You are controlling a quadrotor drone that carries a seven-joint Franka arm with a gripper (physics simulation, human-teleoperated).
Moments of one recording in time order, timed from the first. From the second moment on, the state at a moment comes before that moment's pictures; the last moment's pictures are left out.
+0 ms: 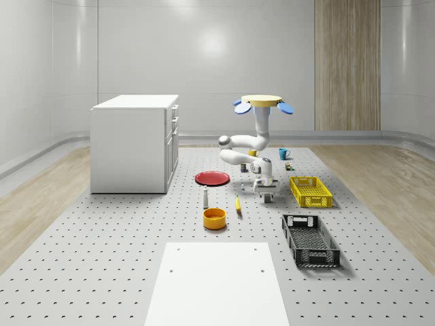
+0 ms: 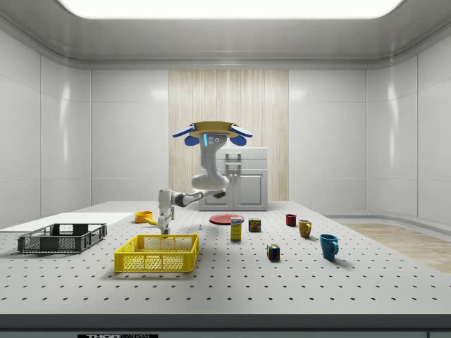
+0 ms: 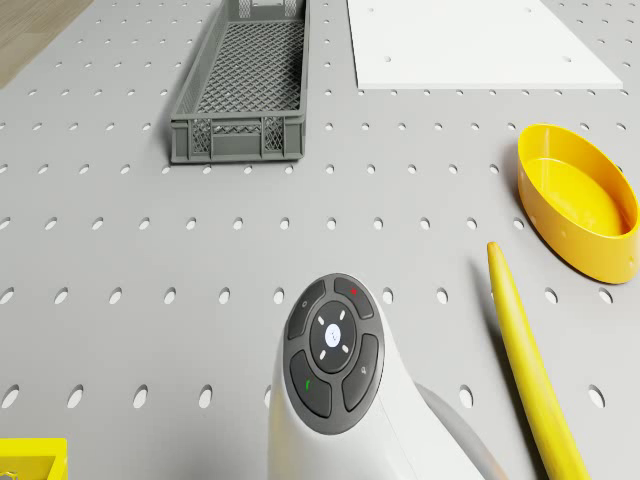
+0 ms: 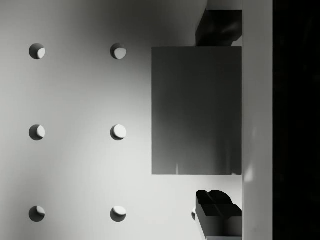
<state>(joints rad) -1.17 -1.50 1.11 -2.80 -2.03 1.65 1.65</state>
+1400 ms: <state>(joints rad) -1.13 -1.49 1.19 -2.86 -1.96 1.59 1.65</state>
